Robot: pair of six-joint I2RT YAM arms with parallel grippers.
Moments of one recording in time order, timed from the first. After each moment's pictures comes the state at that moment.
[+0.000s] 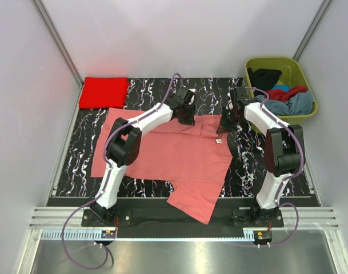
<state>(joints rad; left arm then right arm) -0.64 2.25 1.89 -0.54 0.13 -0.49 0.19 1.87 1.41 -0.71 -0.27 0.40</state>
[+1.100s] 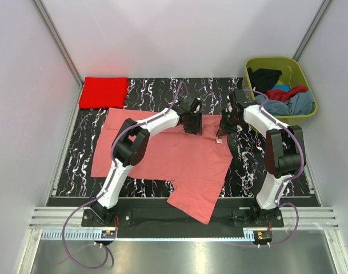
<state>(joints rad) -0.69 2.32 1.88 -0.53 0.16 -0.58 0.20 1.83 1.33 -0.68 -0.26 0.41</state>
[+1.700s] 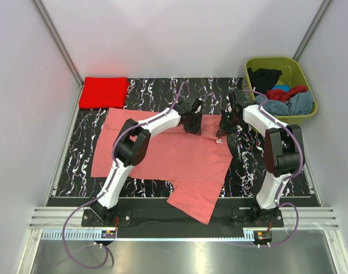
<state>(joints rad) -0.70 2.35 1.92 -0.57 0.12 -0.54 0.20 1.85 1.34 -0.67 -0.26 0.40</state>
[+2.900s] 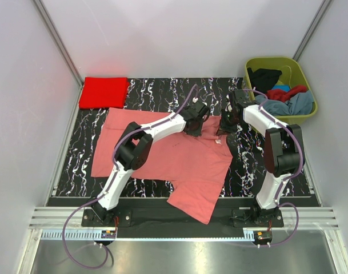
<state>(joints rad) -0.78 2.32 1.90 -0.59 -0.12 -0.45 0.20 1.85 1.34 -0.65 -0.25 0.40</state>
